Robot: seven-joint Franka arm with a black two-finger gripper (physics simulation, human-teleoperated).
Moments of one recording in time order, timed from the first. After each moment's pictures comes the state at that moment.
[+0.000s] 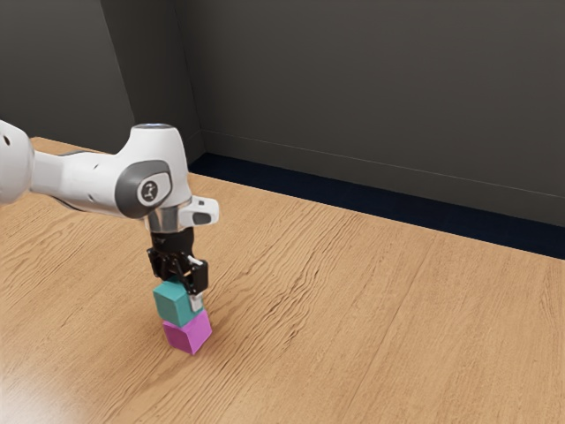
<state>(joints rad) 0.16 0.08 -0.17 -2.19 -0.09 2.05 0.17</state>
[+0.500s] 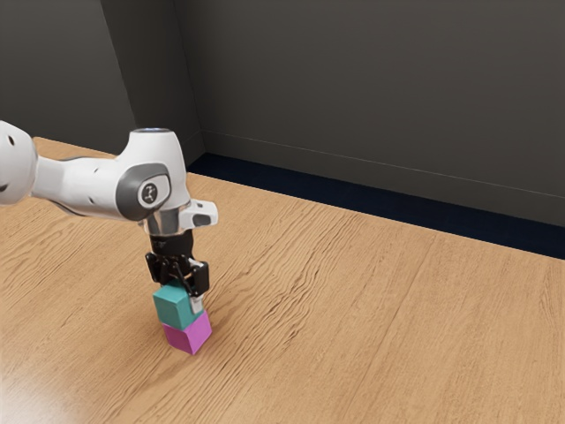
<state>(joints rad) 0.16 0.10 -0.16 -2.19 -0.11 2.06 0.14</state>
